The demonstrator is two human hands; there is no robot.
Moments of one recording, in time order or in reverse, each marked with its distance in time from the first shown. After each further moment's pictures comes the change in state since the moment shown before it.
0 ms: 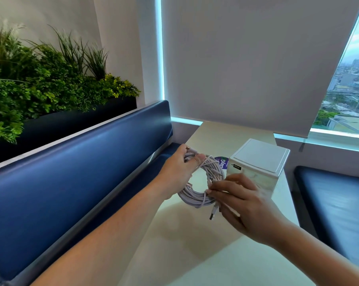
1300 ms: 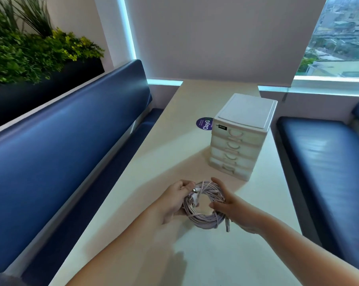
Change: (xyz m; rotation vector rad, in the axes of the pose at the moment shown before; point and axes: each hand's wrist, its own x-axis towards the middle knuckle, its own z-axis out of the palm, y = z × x) left_hand -0.018 -0.140 0.089 -0.440 -0.355 -0.633; right_hand -0.095 0.001 0.098 1.180 -0.423 1.299
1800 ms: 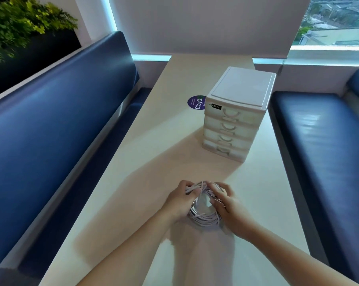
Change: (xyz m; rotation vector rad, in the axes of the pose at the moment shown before) left_hand 0.032 -0.054 0.017 0.574 0.115 0.047; right_hand 0.001 0.075 0.016 -0.465 0.327 -0.214
